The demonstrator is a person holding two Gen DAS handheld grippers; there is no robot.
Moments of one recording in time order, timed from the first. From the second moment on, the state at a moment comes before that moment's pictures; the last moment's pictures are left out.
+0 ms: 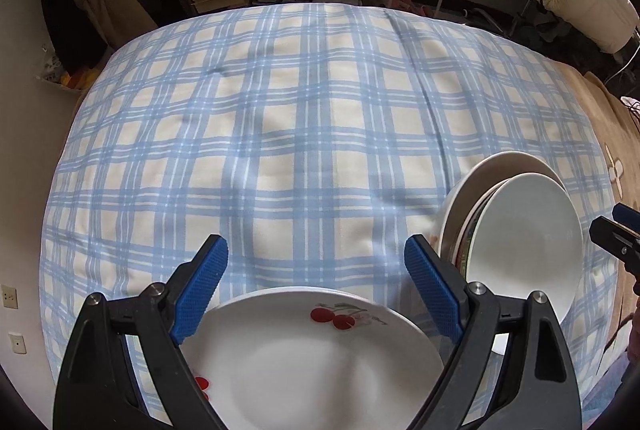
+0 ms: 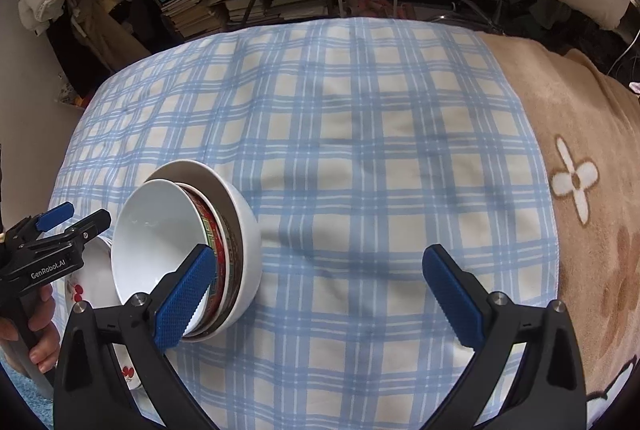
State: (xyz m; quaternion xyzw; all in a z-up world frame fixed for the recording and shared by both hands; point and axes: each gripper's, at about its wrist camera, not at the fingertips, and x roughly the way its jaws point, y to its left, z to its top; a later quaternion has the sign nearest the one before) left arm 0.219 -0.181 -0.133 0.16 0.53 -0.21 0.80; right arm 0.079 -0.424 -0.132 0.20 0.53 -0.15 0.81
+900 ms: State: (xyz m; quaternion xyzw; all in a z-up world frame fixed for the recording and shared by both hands) left arm 0.230 -0.172 -0.135 0.09 0.58 -0.25 0.77; right arm 0.082 -0.429 -0.154 0.24 0.56 -0.16 0.77
